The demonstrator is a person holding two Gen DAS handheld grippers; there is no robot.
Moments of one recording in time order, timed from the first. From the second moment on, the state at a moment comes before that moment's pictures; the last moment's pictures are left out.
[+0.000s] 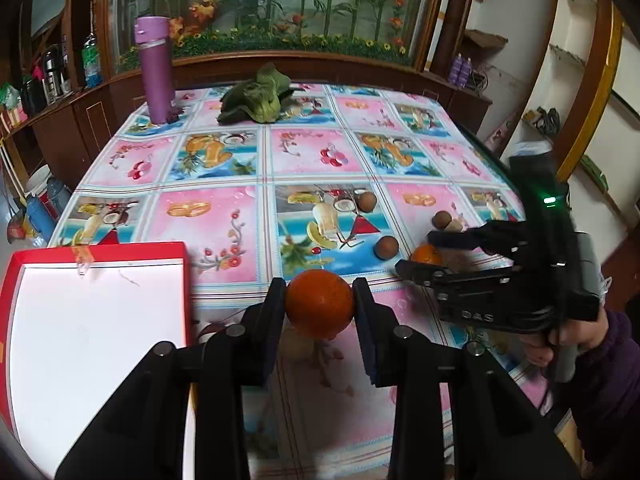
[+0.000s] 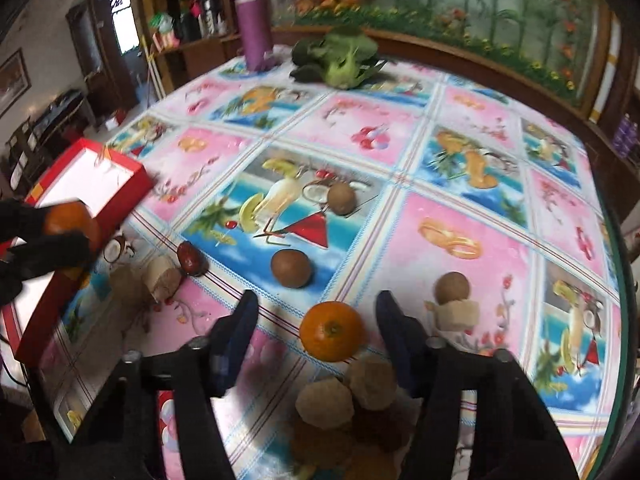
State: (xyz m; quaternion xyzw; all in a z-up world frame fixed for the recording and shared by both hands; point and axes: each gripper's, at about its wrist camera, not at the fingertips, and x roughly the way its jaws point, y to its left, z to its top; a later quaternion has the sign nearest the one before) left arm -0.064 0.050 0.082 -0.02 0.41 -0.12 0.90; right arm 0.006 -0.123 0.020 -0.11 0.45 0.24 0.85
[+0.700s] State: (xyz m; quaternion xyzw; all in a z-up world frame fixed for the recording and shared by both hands) left arm -0.093 0.076 0.093 -0.06 0.39 -0.13 0.91; right arm 0.008 -0.135 0.029 -0.05 0.48 0.24 0.84
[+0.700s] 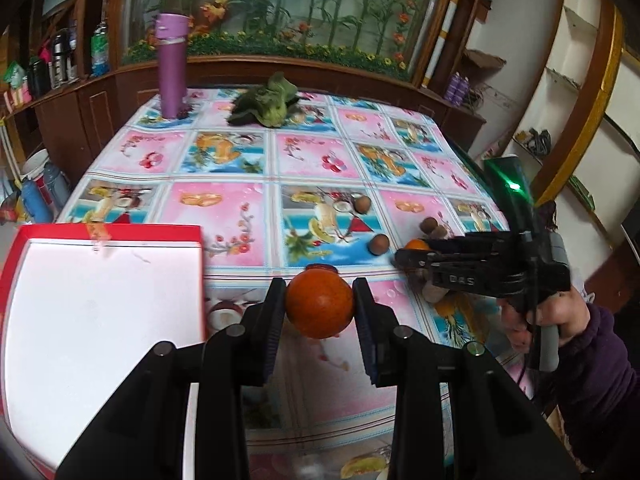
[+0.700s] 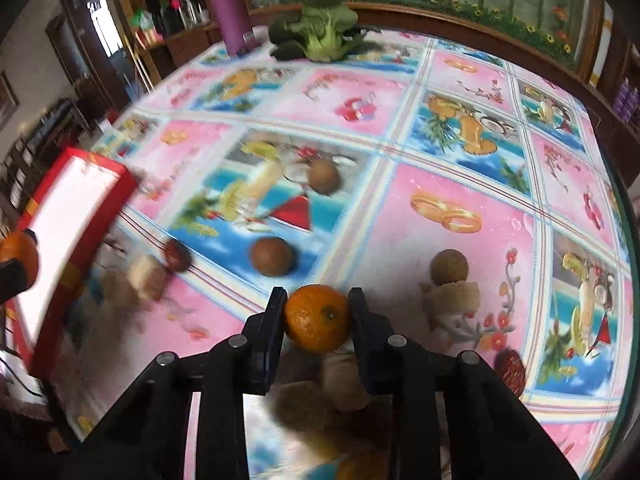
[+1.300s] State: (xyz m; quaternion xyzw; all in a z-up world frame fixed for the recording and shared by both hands) left arm -0.165 0.225 0.075 -0.09 0.40 0.04 0.91; right arm -0.053 0.077 0.059 0.00 0.46 0.44 0.77
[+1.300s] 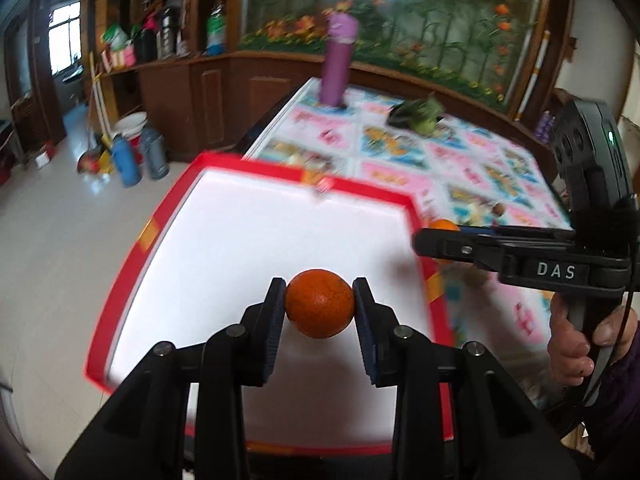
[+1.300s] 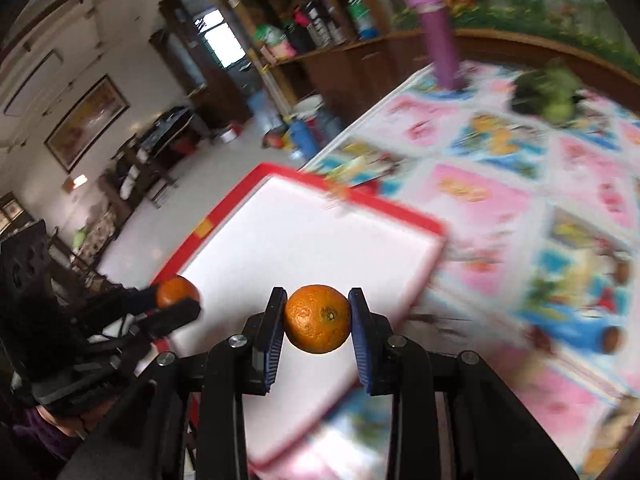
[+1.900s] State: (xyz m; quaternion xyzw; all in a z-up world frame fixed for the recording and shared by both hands) left arm -0.165 0.260 0.033 -0.10 0.44 0.10 0.89; right arm -0.086 0.125 0.029 -0.09 0.48 0.41 0.77
